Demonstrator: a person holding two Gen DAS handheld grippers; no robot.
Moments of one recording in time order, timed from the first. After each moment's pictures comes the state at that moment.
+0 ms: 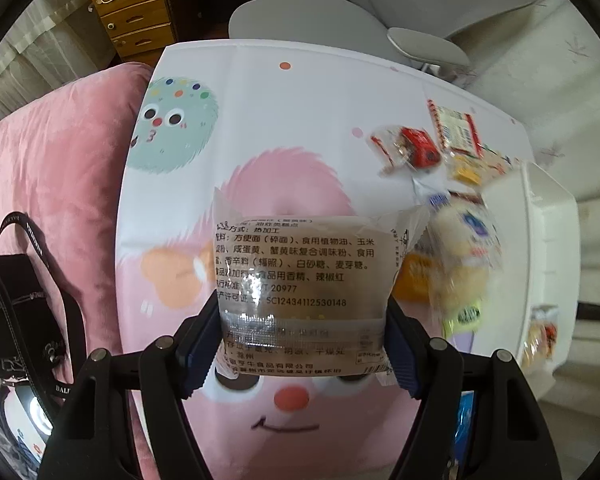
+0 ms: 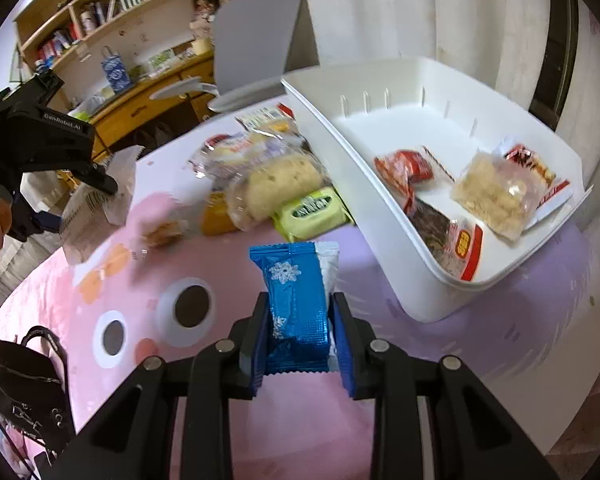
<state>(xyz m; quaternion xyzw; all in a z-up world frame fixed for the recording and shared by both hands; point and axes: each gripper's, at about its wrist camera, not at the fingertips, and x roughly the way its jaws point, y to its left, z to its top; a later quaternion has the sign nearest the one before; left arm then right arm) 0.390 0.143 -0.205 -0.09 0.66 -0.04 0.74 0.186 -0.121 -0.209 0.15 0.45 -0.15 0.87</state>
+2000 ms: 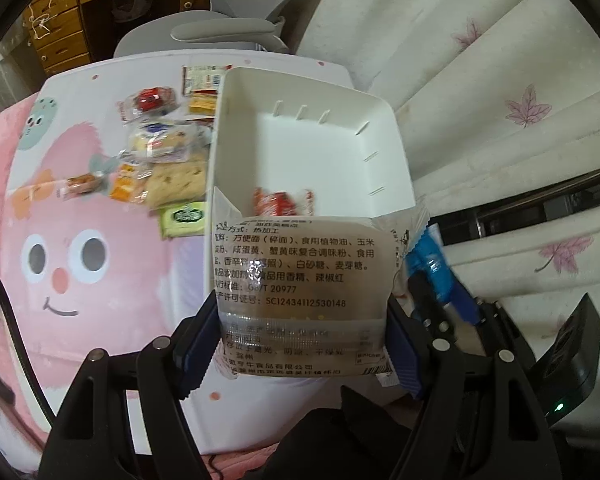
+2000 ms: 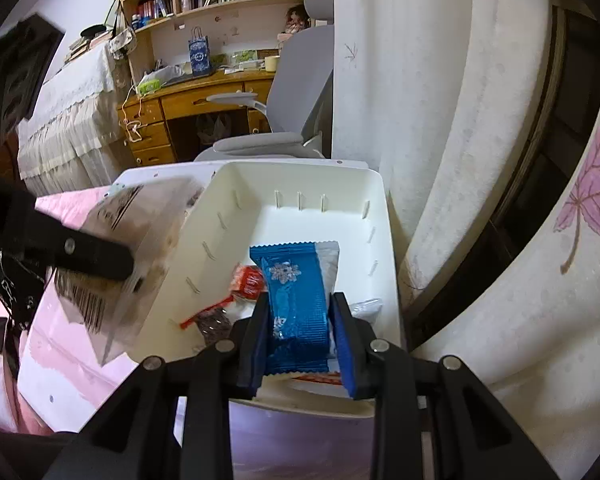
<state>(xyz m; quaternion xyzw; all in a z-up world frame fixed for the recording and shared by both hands) 0.251 -0.132 -0.113 -0.12 0.62 -0.14 0.76 0.181 -0.349 -0.108 -0.02 0.44 0.01 0.90</state>
